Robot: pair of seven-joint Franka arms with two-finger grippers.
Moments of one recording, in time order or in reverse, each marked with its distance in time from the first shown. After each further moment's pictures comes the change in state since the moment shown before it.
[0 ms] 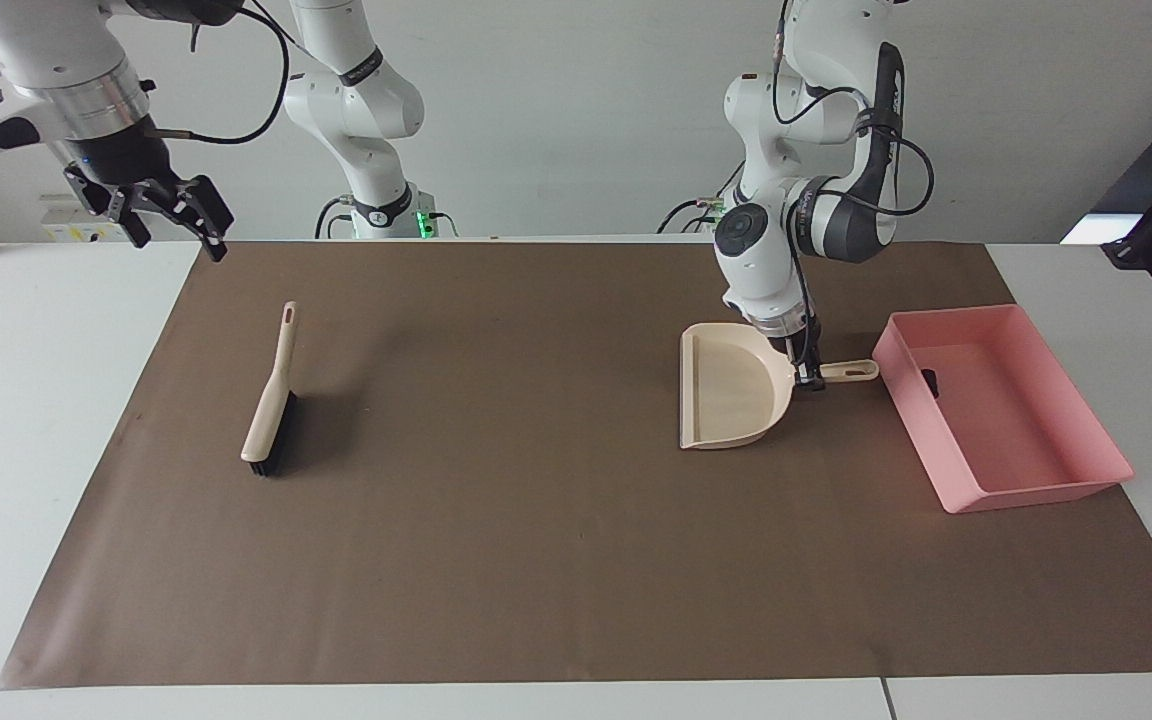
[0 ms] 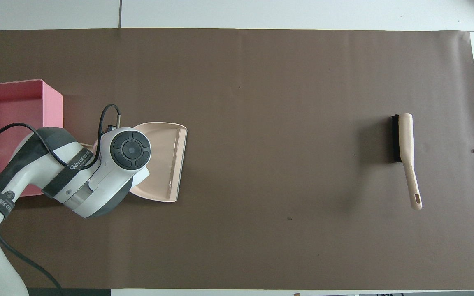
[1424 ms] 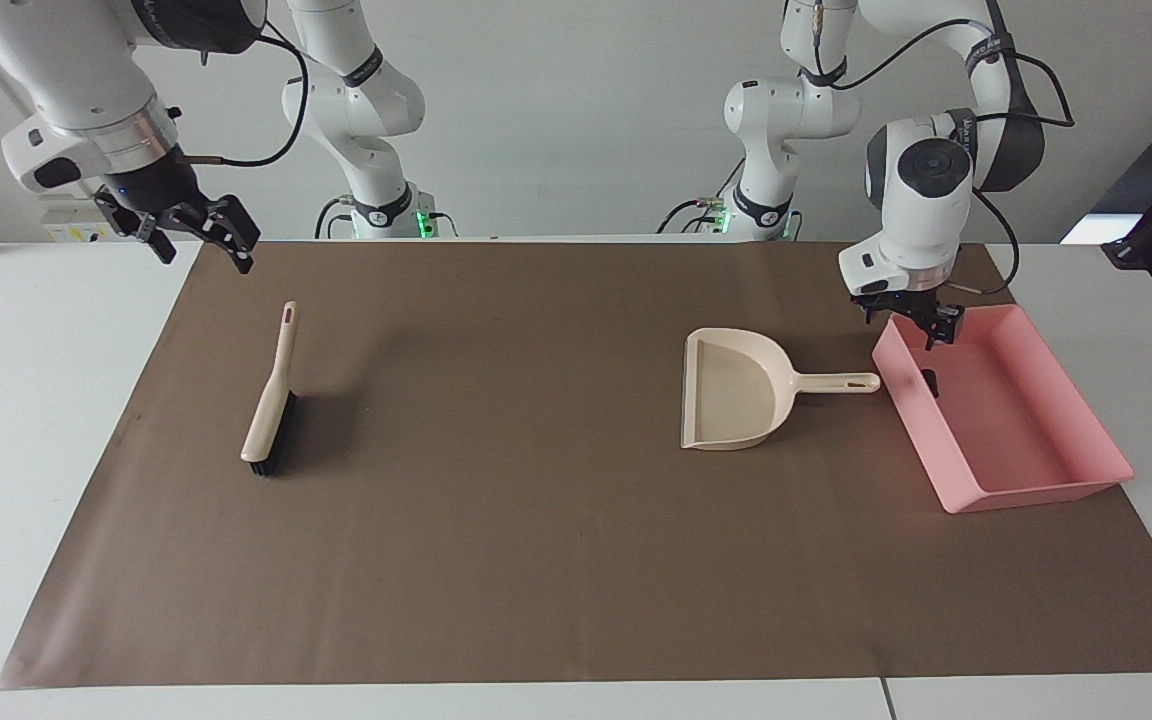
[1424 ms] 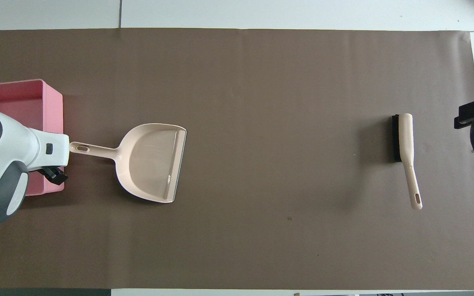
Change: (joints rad) left arm 0.285 -0.199 0.022 0.012 -0.354 -0.076 -0.578; right arm 0.142 0.010 -0.107 -0.030 0.000 -0.022 -0.036
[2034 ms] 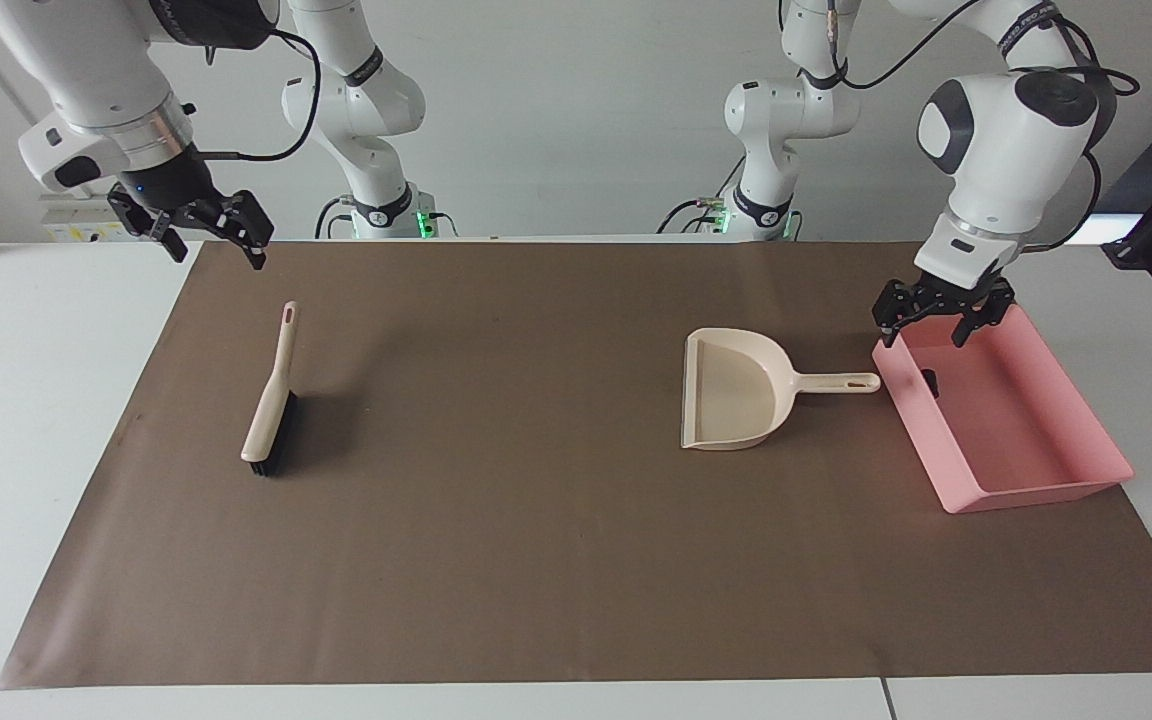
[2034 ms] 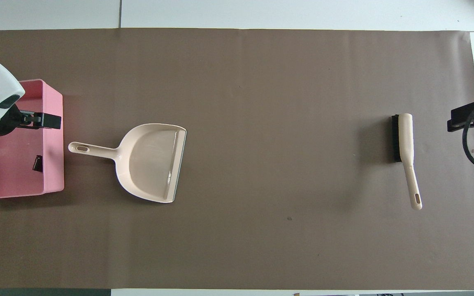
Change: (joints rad) left arm 0.044 0.082 0.001 0.336 -0.249 -0.075 -0.394; right arm 0.035 -0.004 -0.011 0.000 0.000 -0.014 -0.019
